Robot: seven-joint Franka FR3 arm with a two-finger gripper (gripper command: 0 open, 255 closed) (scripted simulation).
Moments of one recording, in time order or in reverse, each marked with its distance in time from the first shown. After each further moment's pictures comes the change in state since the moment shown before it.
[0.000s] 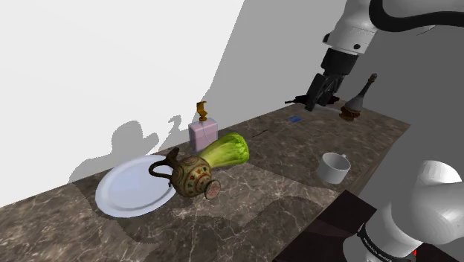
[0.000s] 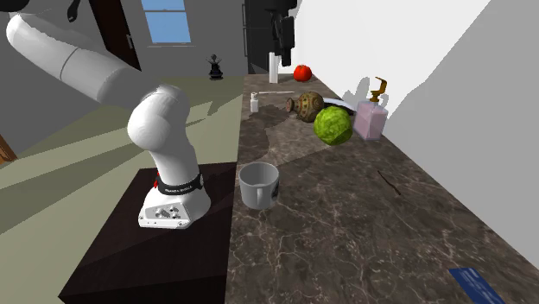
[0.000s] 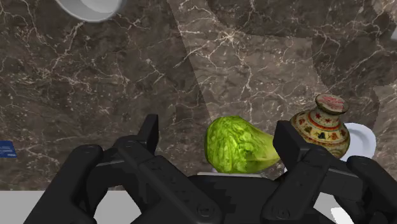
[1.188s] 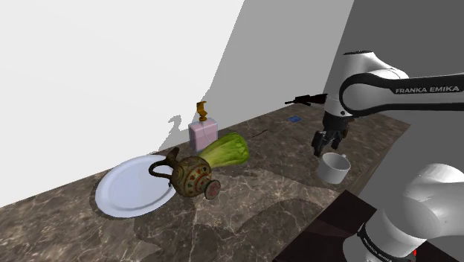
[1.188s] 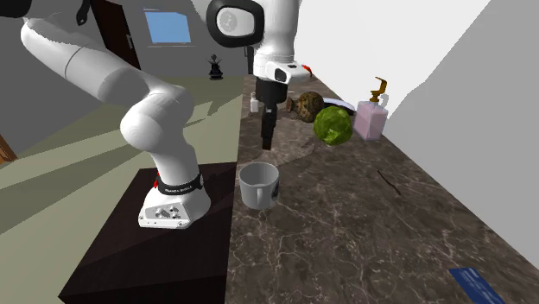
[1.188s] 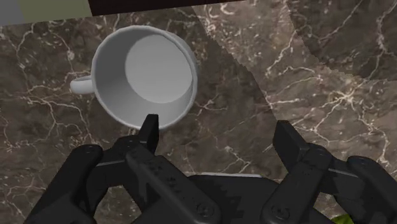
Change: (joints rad) arm -0.169 -0.039 -0.022 -0.455 -0.172 0.252 0.064
